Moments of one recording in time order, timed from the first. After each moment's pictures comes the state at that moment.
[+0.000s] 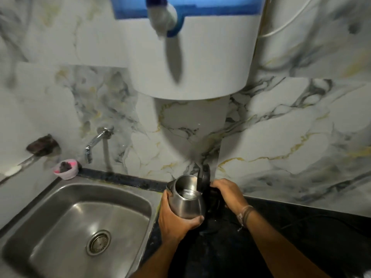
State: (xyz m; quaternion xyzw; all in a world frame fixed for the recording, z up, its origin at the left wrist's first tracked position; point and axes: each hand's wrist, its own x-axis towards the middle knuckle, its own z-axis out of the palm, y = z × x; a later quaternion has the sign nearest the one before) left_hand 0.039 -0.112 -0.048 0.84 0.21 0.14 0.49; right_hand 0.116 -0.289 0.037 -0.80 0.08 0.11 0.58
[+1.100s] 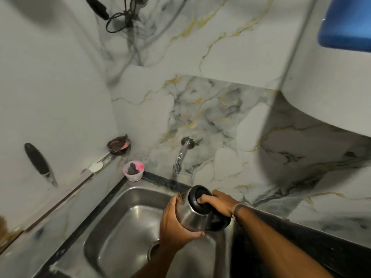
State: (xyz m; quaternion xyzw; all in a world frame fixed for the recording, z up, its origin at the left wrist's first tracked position) left_hand 0.025 0.249 -0.089 0.84 0.13 0.19 0.49; right_hand 0.134 0.083 0.040 -0.90 -0.04 0.28 0.33
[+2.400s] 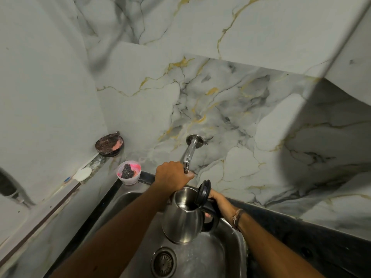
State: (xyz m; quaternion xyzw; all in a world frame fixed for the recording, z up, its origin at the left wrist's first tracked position) left_hand 0.212 0.356 0.009 0.99 0.06 -0.02 0.13; right_hand 0.200 0.136 -0.050 -0.71 0.06 0.33 0.61
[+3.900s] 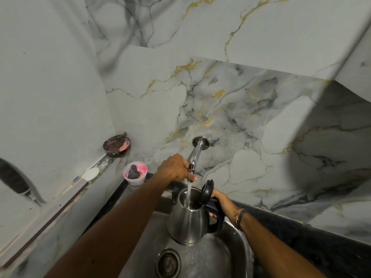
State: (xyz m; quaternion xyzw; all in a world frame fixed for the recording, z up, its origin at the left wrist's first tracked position) left_hand 0.228 0.379 0.029 0.92 0.11 -0.12 0.35; right_hand 0.213 0.147 -0.061 -0.74 0.03 0.33 0.59
